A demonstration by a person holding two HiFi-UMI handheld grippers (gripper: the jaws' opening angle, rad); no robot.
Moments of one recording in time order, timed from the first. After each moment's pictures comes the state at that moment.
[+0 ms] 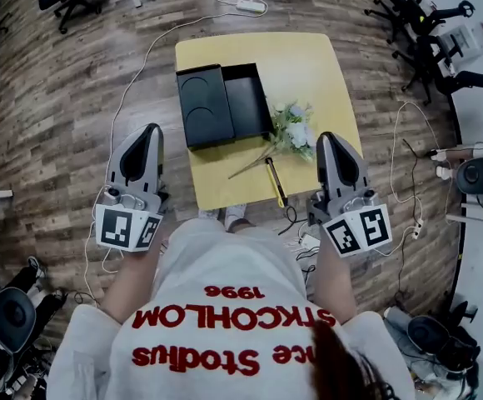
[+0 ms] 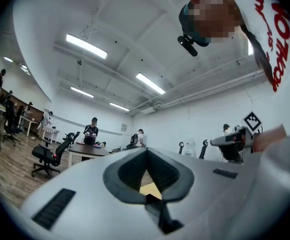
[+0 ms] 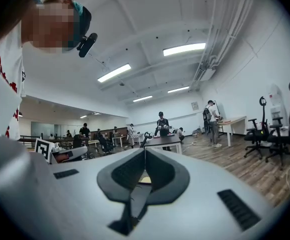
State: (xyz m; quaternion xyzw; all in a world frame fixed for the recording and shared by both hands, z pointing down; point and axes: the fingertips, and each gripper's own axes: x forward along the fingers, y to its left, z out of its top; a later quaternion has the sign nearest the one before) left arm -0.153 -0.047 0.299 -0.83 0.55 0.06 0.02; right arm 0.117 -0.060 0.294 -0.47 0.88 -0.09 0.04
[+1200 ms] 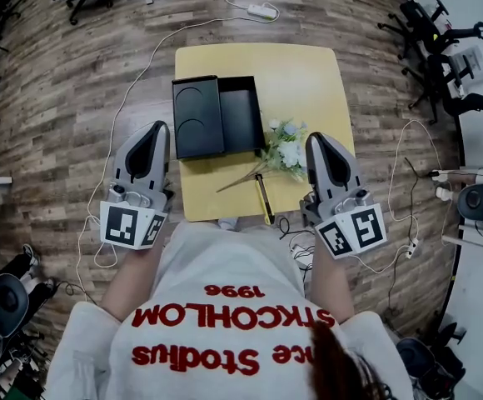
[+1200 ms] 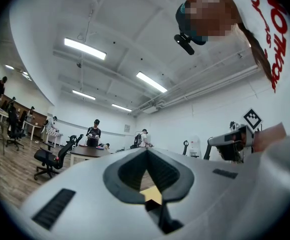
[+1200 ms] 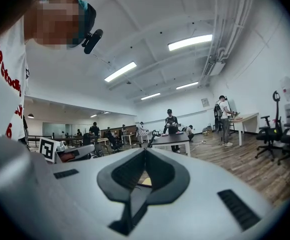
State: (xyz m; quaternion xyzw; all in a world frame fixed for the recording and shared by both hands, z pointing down) left arm -0.116 -0.087 0.297 -0.82 0.57 0.05 0.03; right arm 0.121 -0.112 0.297 -0.41 0.91 -0.09 0.03
